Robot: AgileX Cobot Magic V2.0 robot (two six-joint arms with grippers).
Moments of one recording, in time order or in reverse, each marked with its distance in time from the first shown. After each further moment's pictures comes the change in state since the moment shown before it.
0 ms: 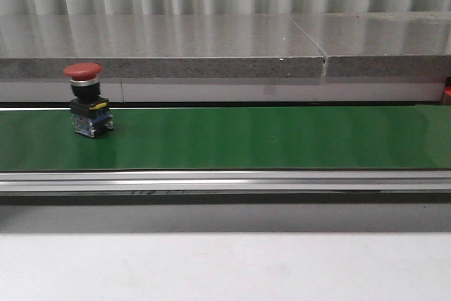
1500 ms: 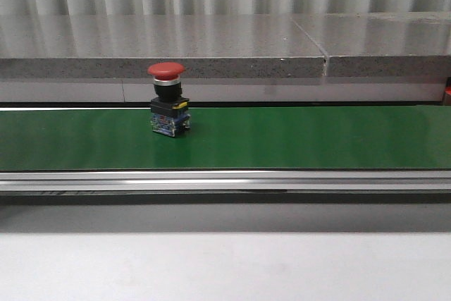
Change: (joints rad) left arm -0.206 -0.662 0.420 0.010 0.087 0.009; right arm 0.000 0.000 0.000 0.000 0.000 0.000
